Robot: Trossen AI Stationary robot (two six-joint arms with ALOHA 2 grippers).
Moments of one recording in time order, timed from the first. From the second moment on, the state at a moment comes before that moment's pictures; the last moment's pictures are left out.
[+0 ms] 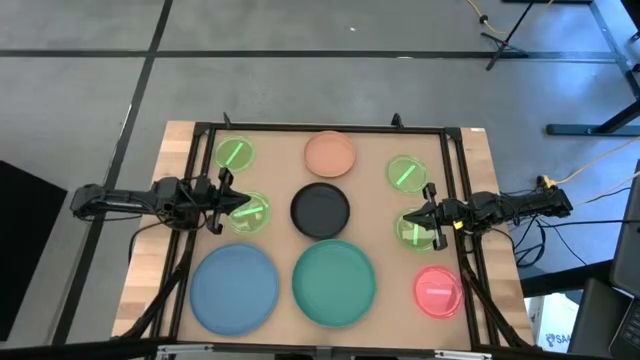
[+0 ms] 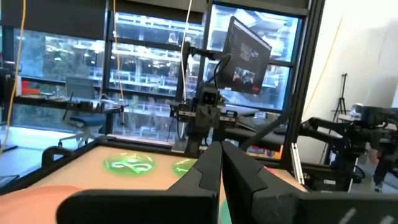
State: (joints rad) left arm 0.00 0.18 0.01 0.40 -0.04 -0.15; right arm 0.23 0.00 0.01 0.04 0.10 -0.01
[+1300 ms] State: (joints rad) left arm -0.16 1.38 0.53 0.80 -0.03 -0.18; right arm 0.24 0.58 0.15 0.36 0.13 0.05
